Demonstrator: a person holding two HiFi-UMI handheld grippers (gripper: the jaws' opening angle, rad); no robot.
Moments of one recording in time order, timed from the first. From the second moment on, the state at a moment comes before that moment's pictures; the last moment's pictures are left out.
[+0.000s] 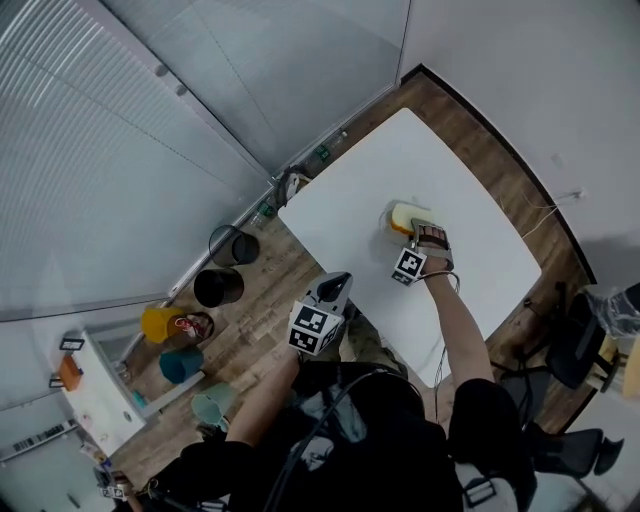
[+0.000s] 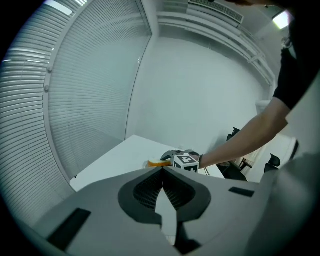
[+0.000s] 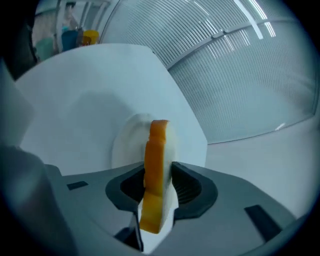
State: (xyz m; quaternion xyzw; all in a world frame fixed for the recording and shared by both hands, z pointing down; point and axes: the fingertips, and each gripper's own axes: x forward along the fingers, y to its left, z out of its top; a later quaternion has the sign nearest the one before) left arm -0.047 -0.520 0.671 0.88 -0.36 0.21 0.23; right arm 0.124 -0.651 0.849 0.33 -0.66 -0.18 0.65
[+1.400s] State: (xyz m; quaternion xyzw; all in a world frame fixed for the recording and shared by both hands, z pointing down) left arm -0.008 -0.551 0.546 0.92 -0.35 0.10 0.11; right arm 0.179 -0.477 0.532 0.69 -0.71 0.11 0.06
